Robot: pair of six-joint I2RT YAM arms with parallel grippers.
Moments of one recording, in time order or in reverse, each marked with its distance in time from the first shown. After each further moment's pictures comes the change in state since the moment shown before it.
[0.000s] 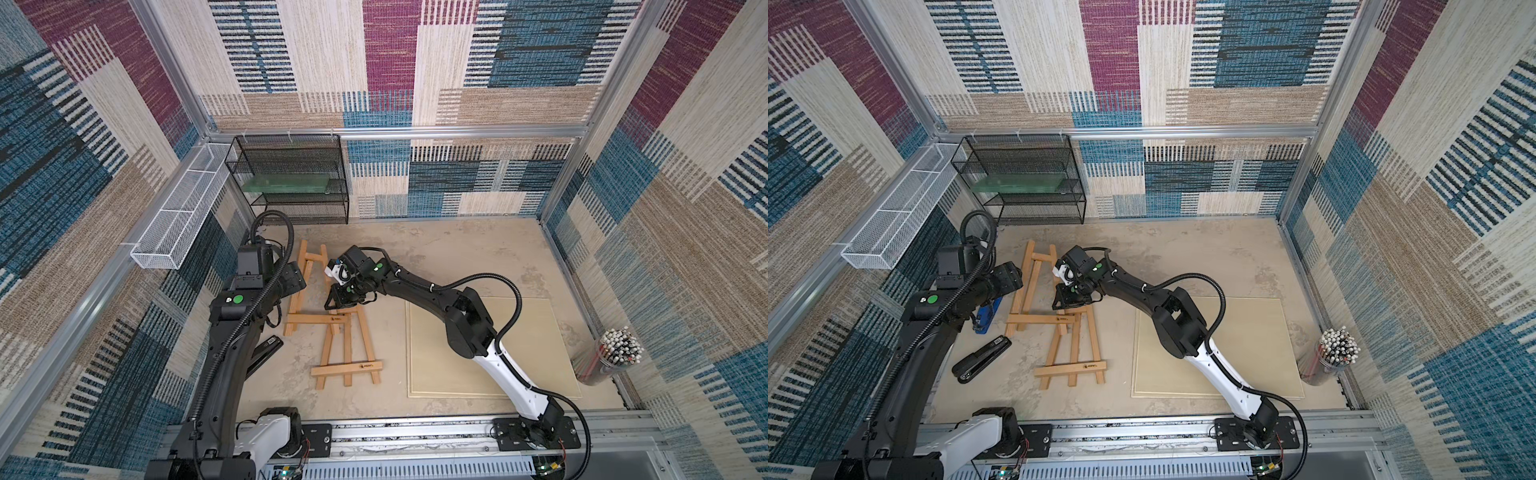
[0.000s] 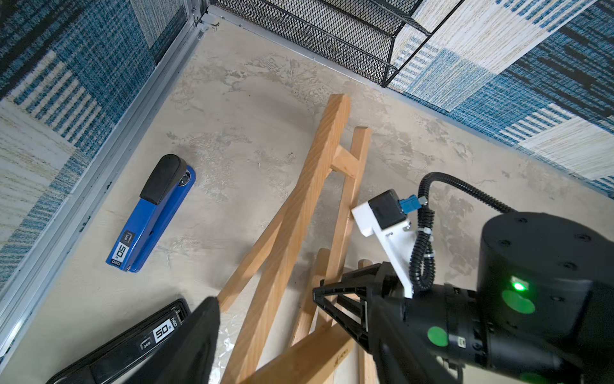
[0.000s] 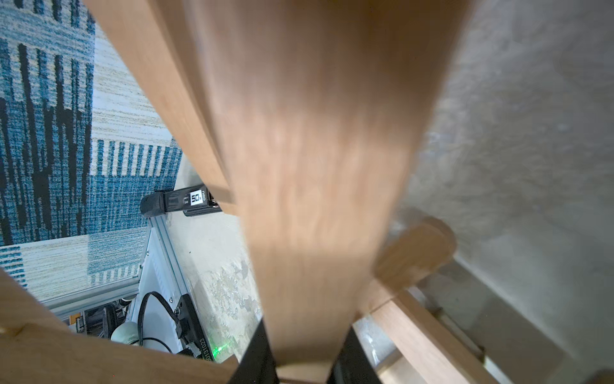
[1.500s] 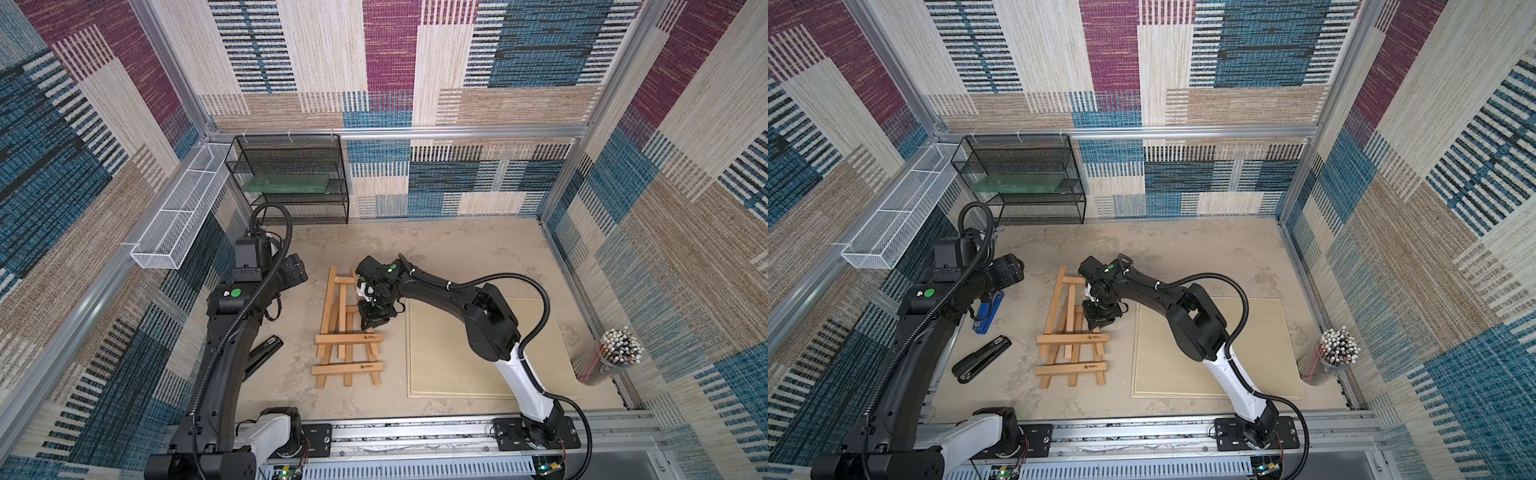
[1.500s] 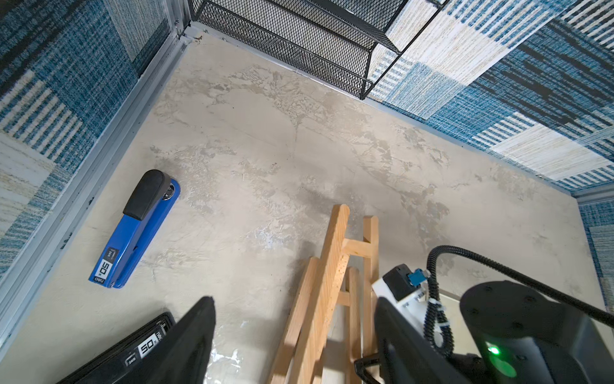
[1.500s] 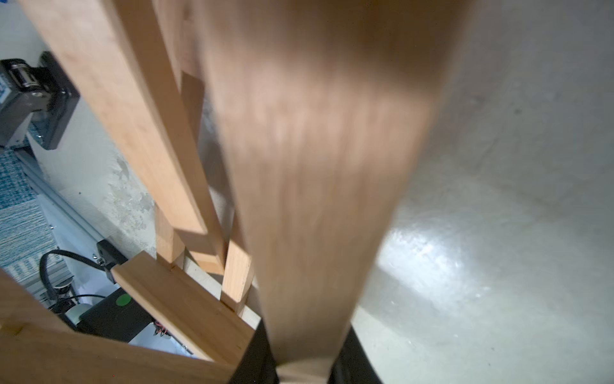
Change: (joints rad) left arm 0.000 0.029 0.065 -0.006 0.043 0.001; right arm 0.006 -0.197 -0.283 -0.325 0.146 -0.014
